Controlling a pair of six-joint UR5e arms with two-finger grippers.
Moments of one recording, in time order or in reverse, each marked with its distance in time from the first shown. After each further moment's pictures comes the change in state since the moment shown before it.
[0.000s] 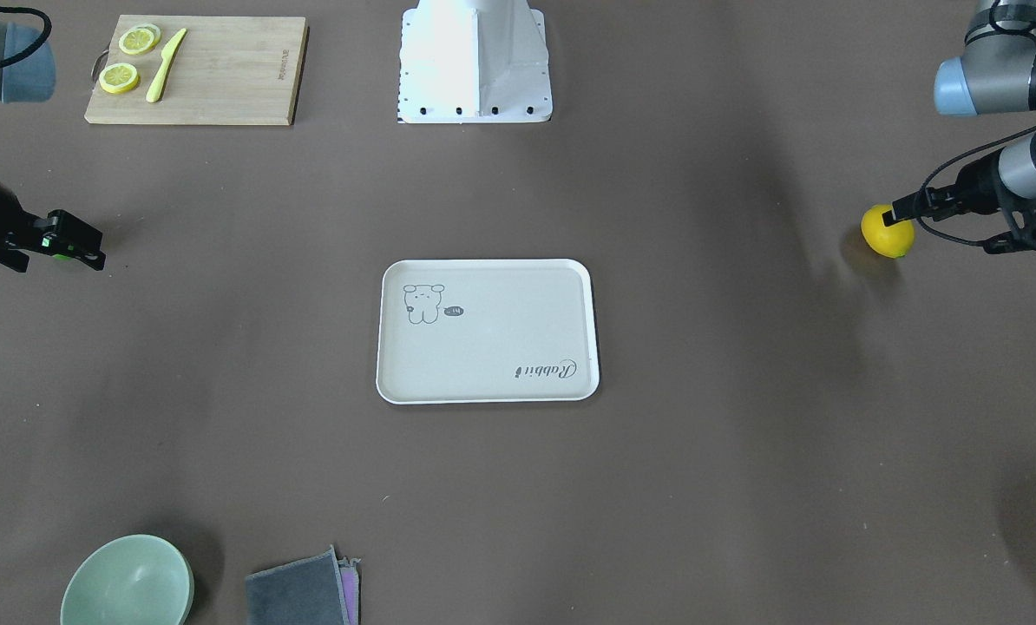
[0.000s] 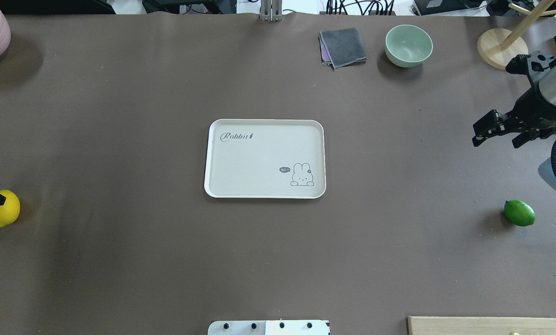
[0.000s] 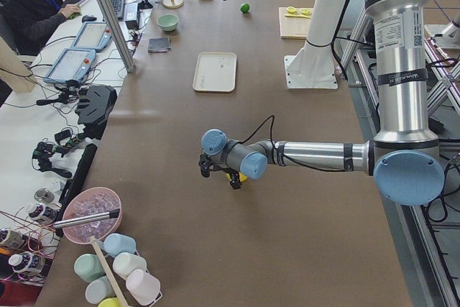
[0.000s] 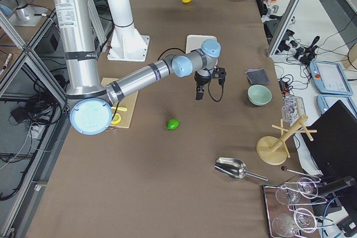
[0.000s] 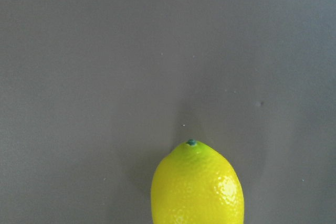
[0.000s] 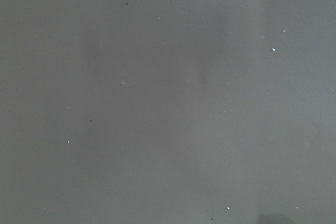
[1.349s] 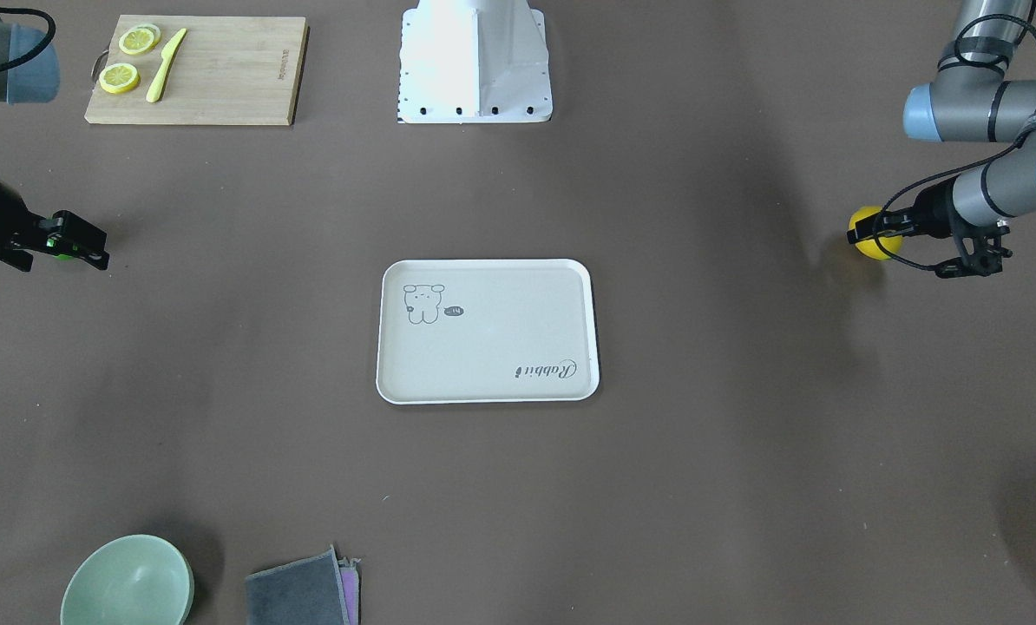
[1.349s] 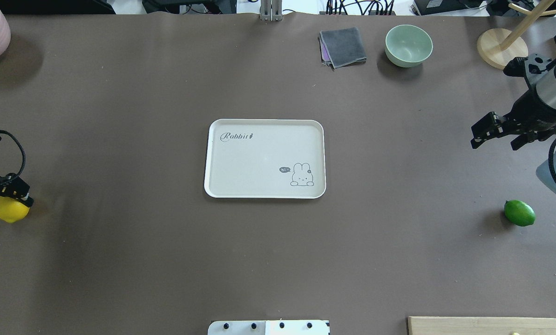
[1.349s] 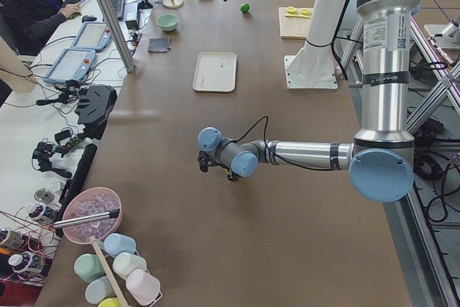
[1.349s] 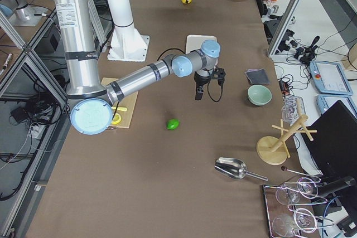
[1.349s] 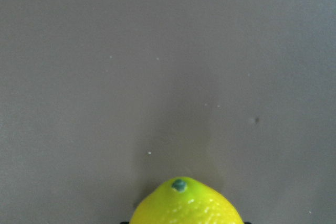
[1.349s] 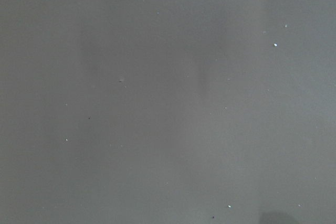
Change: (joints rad) left arm 0.078 -0.104 0.061 -0.070 -0.028 -0.131; right arm -0.009 -0.001 -0.003 -0.001 -0.002 0.005
